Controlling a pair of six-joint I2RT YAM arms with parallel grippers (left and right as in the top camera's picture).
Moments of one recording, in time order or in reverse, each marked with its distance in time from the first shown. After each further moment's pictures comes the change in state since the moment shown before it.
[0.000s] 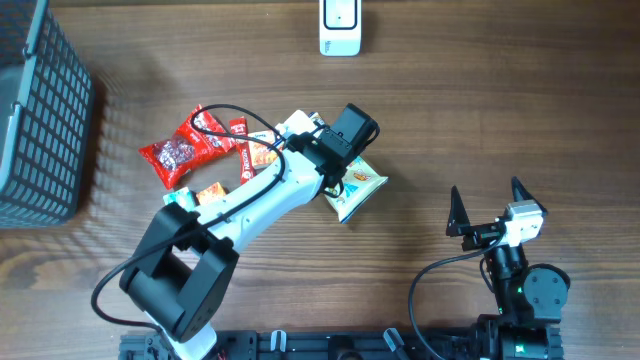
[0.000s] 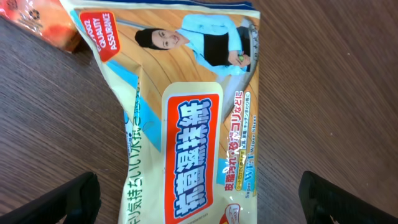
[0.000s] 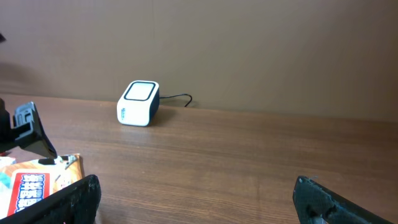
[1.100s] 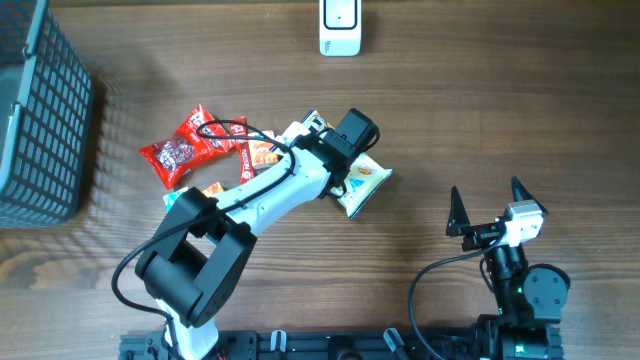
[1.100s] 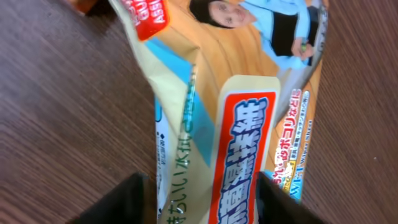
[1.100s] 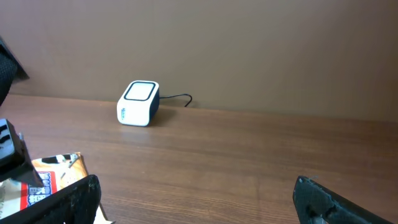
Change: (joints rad) left arm 0.003 0.077 0.000 -0.010 0.024 -0.132; right arm 0.000 0.000 0.000 0.000 0.000 0.000
